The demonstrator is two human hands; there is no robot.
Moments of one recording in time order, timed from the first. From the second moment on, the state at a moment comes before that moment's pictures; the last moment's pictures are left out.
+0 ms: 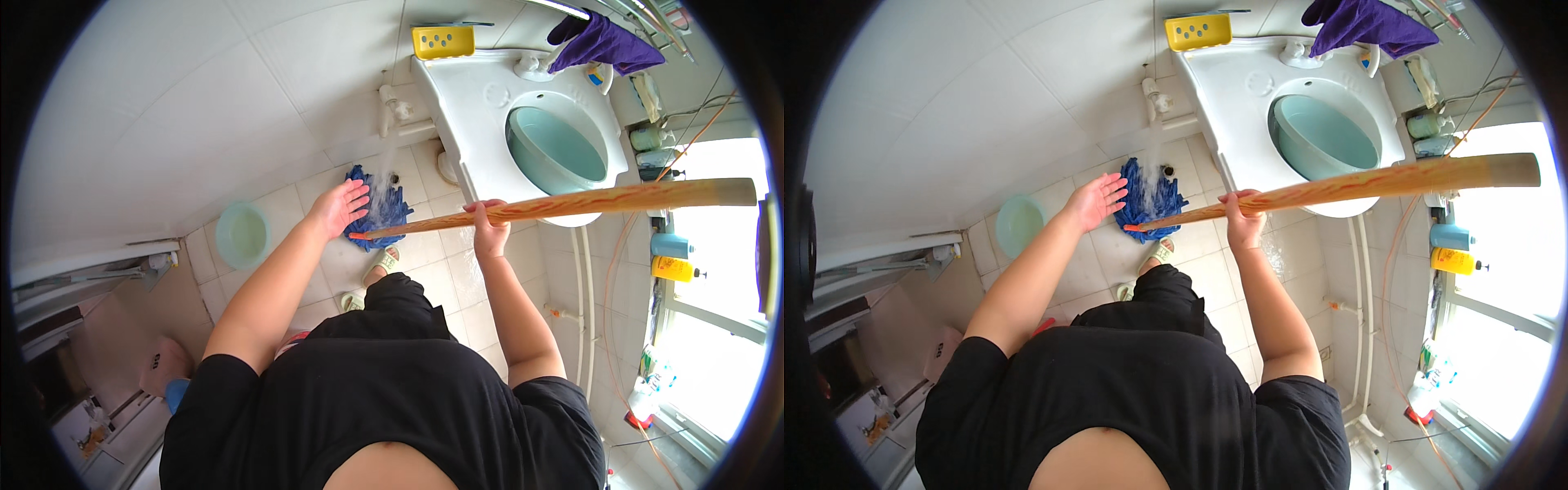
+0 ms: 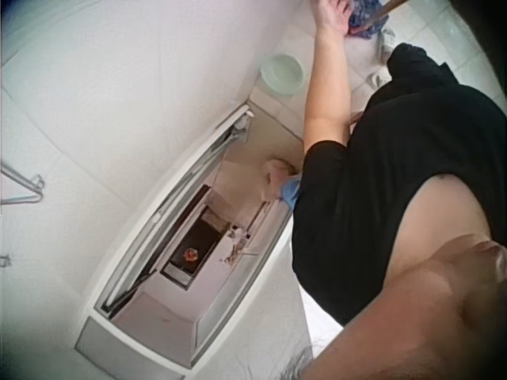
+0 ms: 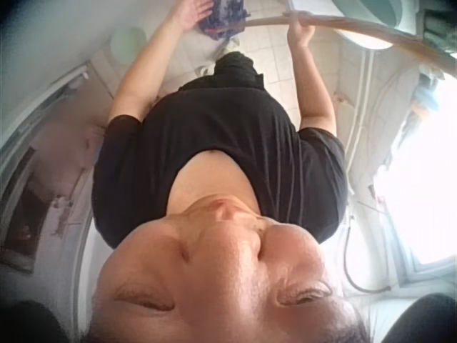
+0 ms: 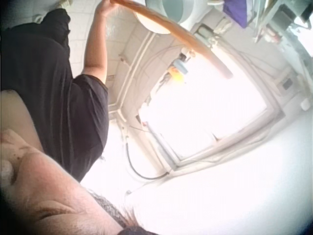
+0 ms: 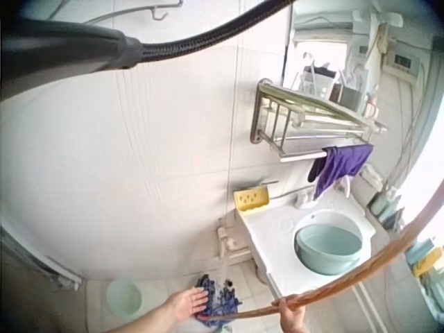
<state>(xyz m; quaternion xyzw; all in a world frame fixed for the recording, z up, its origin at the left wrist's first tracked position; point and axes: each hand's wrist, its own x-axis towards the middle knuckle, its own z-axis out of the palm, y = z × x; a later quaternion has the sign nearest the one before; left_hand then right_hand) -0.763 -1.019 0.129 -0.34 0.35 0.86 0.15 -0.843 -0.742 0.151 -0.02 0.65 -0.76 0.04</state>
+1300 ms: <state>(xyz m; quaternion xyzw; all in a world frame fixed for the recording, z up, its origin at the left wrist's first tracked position) -0.972 -1.056 -0.107 -0.44 0.29 0.84 0.13 -0.975 -0.967 -0.097 0.43 0.21 -0.86 0.18</state>
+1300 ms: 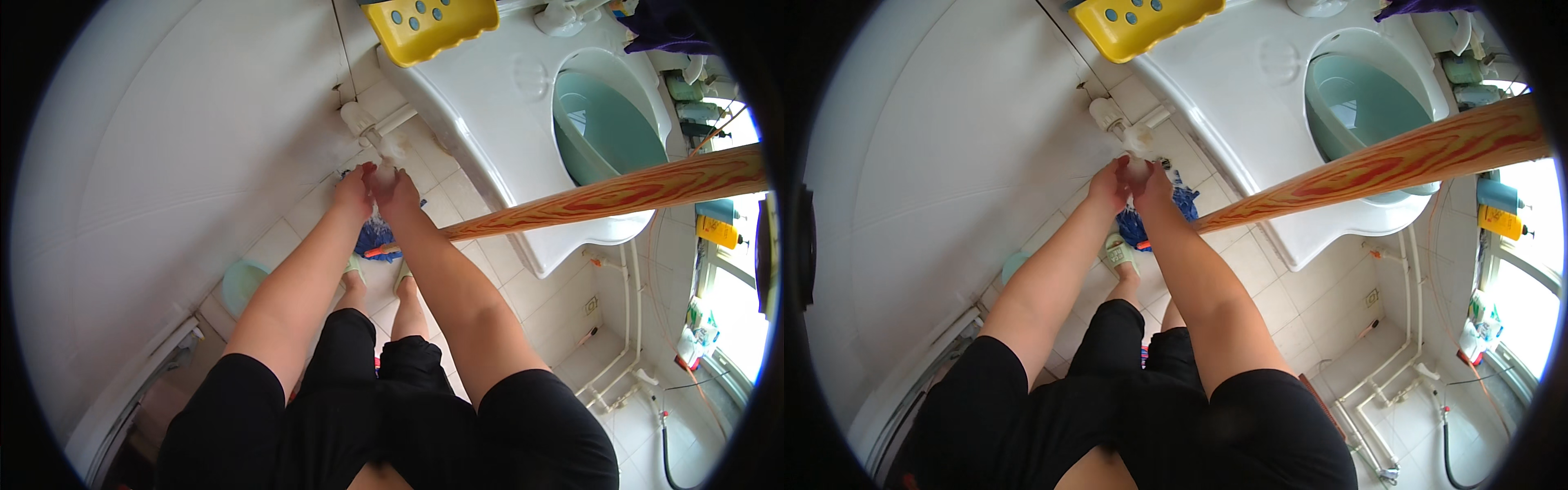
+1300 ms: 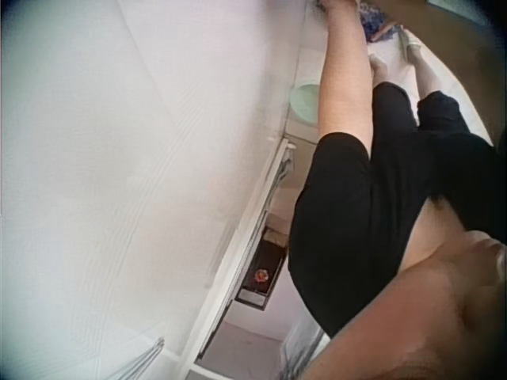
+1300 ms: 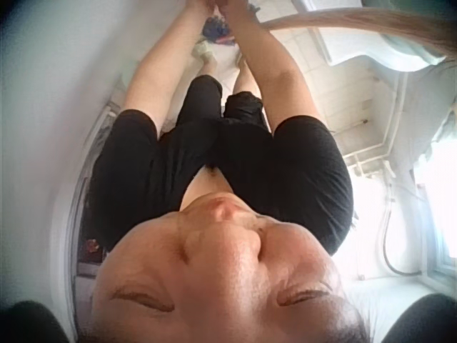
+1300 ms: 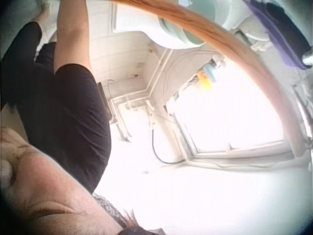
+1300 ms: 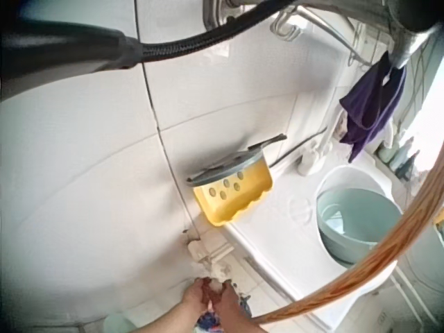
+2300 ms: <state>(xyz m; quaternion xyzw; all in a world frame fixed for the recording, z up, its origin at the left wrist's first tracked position) -0.885 -1.180 -0.110 -0.37 0.71 0.56 0.23 -0.847 -0.860 -0.089 0.21 0.74 -0.59 0.25</state>
